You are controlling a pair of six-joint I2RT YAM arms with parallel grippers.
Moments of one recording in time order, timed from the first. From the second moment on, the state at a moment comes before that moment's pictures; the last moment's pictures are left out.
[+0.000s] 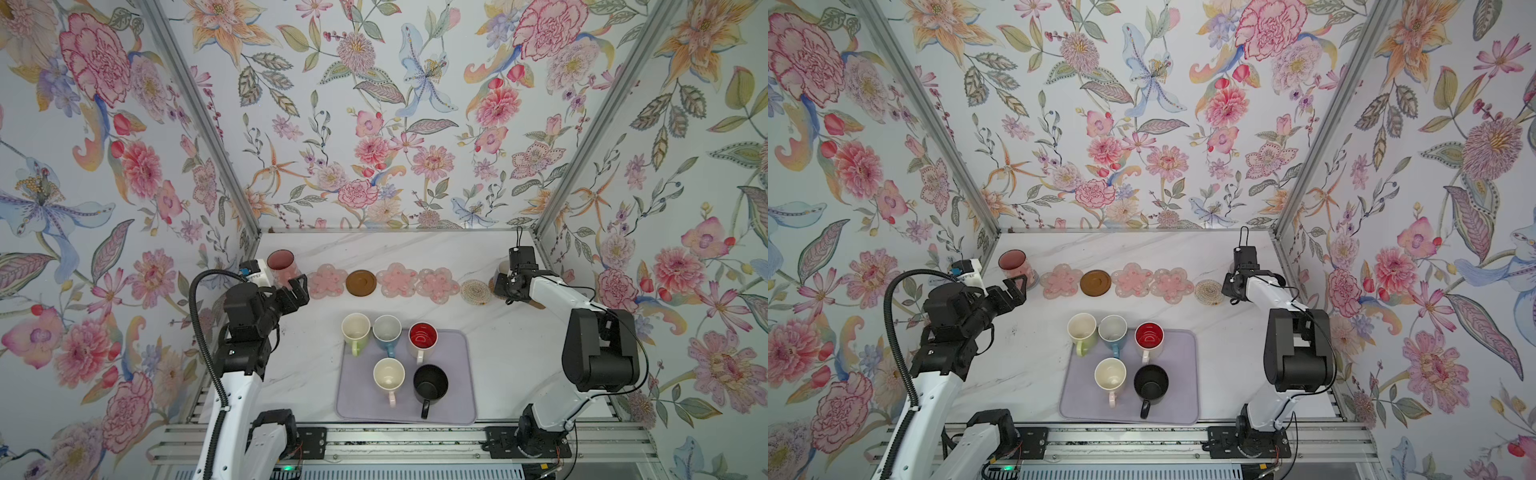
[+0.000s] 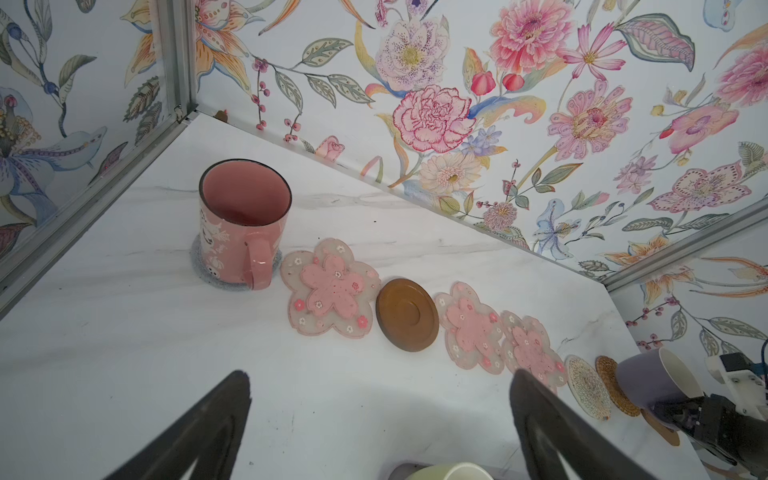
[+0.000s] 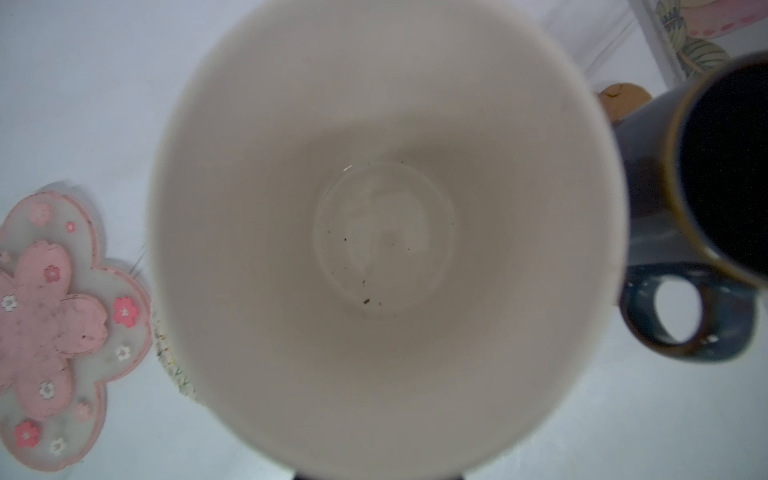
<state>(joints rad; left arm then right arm) 0.08 0.80 0.76 -0.32 0.21 -0.39 0.02 1.72 1.14 -0.46 0.14 0.29</state>
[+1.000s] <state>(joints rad) 0.08 0.81 0.76 -0.32 0.21 -0.39 0.00 1.77 1.14 -0.44 0.12 0.28</state>
